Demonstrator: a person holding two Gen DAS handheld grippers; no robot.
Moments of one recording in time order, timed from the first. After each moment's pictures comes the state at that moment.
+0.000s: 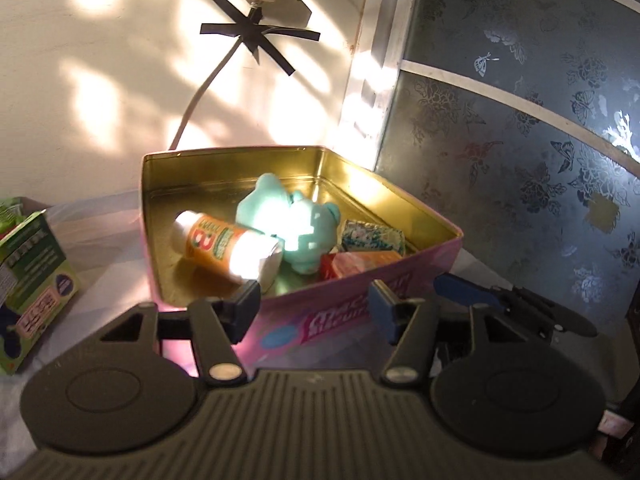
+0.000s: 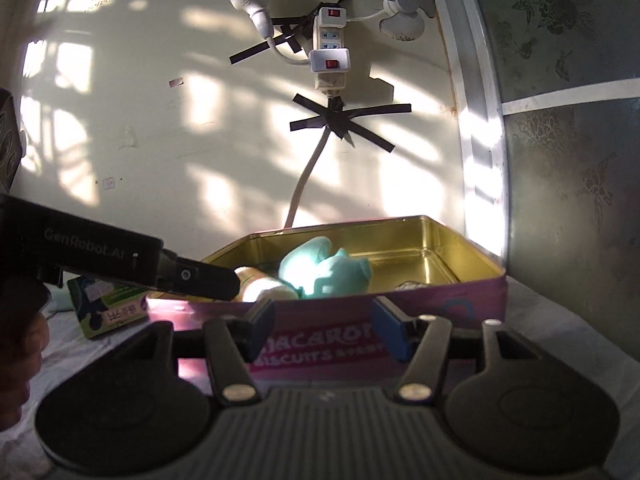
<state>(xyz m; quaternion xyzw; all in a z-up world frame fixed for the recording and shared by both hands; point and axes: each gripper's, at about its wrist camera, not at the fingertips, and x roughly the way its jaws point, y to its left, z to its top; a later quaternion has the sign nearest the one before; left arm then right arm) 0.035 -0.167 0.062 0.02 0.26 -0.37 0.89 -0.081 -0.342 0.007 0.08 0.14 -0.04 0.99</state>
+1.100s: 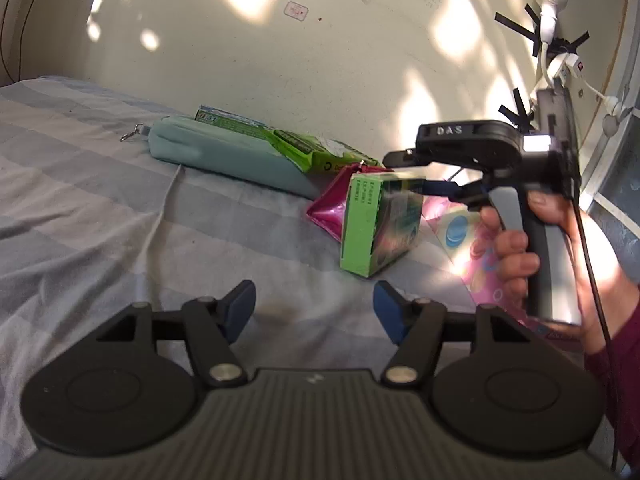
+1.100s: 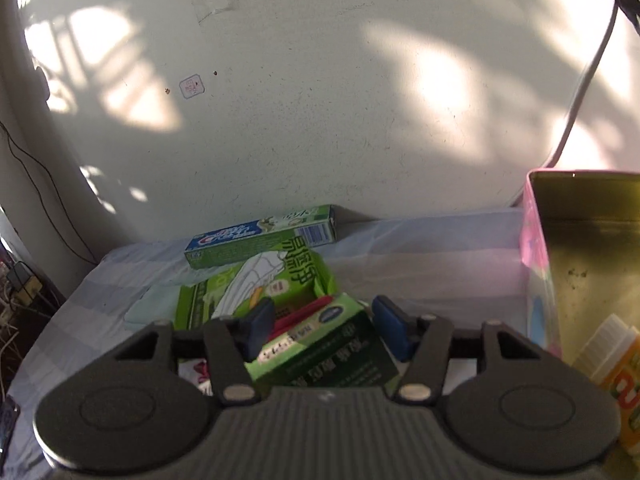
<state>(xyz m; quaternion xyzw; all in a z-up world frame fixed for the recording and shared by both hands) 0.025 0.060 0.002 -0.18 0.25 -0.12 0.94 0.200 -0.164 0.035 0.12 0.34 0.13 0.92</state>
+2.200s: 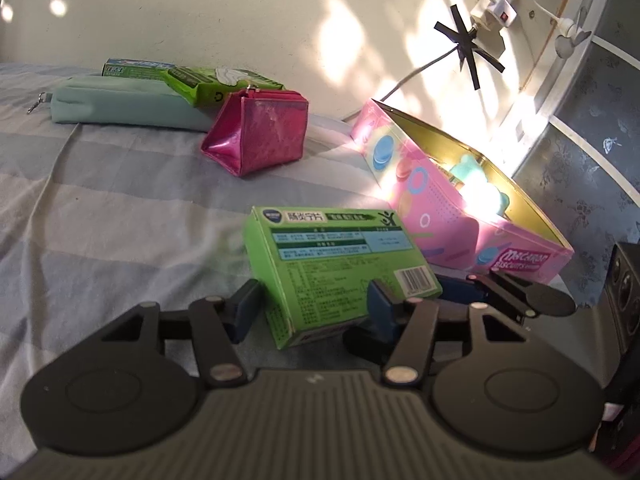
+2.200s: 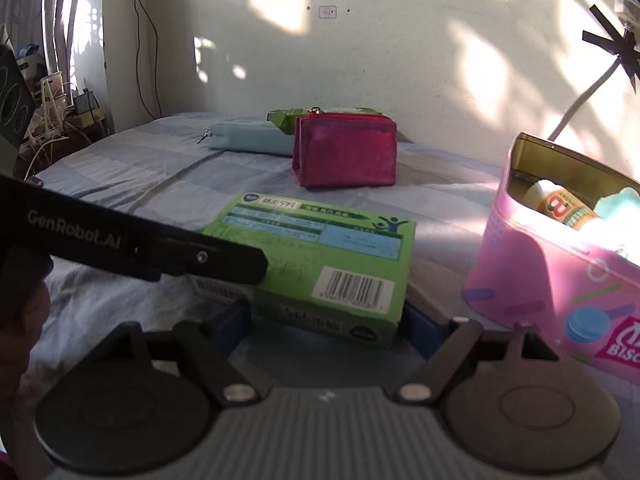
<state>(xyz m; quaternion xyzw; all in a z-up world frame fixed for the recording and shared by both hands) 0.029 0.001 0.008 -0.12 0.33 -0.22 0.91 -0.006 -0.175 -0.017 -0.07 0.31 0.20 0.93</state>
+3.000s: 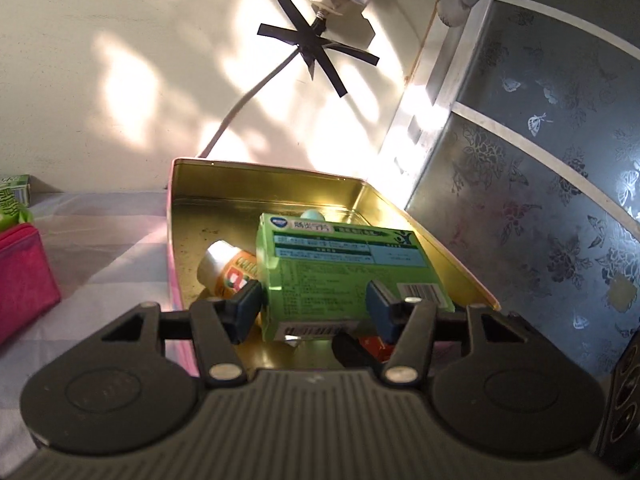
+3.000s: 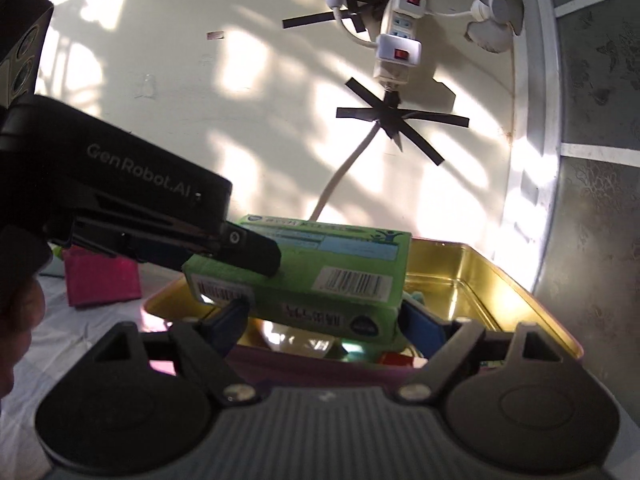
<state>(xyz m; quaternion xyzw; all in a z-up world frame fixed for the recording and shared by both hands) 0.099 -0.189 0.066 -0.06 0.28 -0.35 0.90 -0.003 -0.312 0.026 -0.02 0.16 -0.06 0.99</state>
